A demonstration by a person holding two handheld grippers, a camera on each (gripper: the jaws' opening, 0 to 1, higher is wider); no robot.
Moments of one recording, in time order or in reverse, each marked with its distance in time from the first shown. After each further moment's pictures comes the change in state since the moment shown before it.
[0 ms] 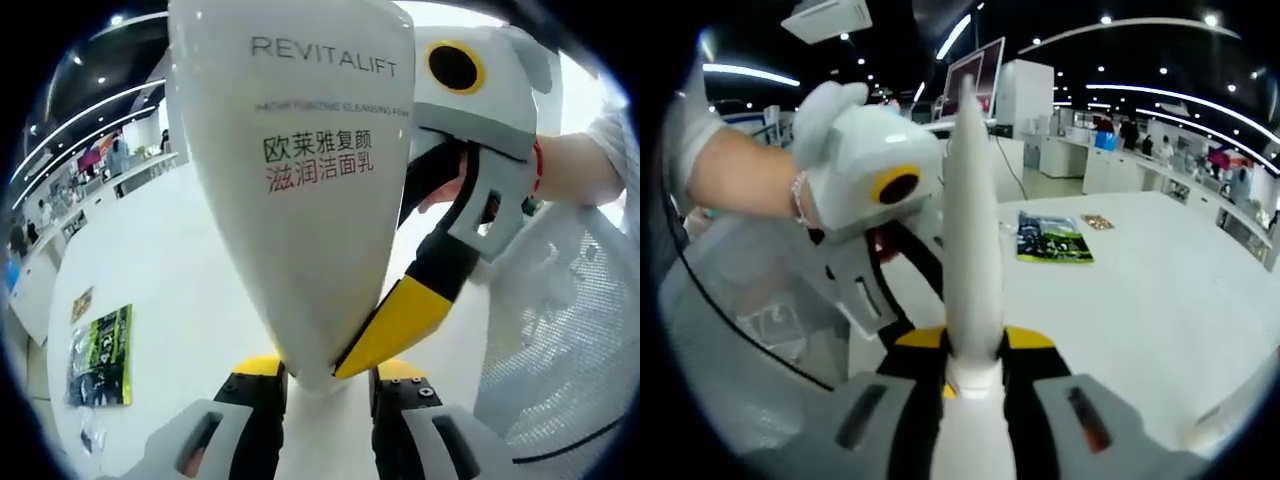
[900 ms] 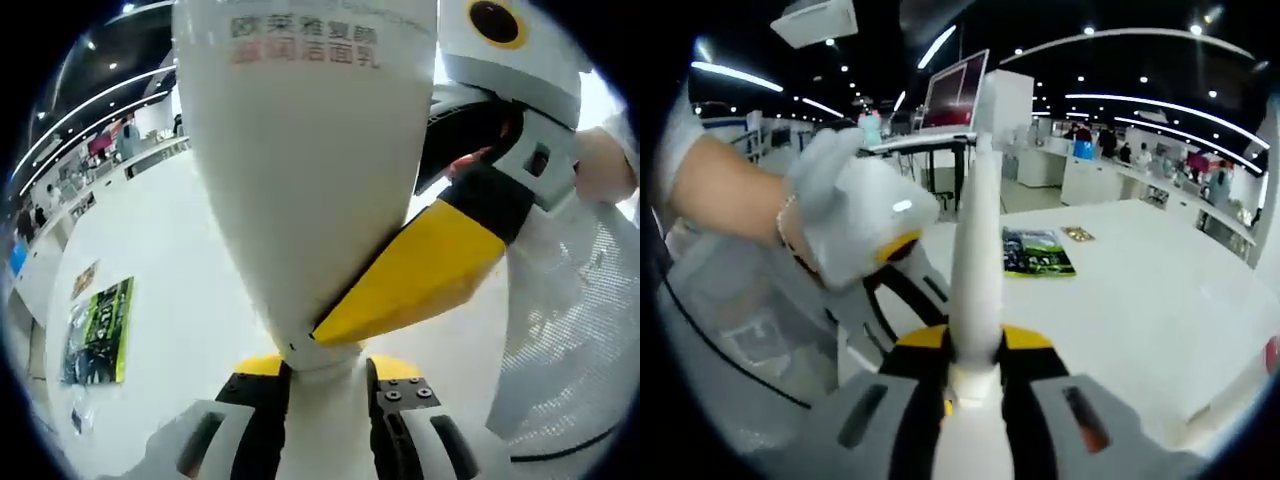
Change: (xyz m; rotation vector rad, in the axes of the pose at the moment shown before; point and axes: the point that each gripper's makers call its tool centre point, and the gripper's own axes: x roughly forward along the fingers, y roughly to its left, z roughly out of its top) left arm 0.007 0.000 -0.021 -0.025 0.049 0.022; right arm -0.001 -0.010 0.018 0.014 -0.055 -0.099
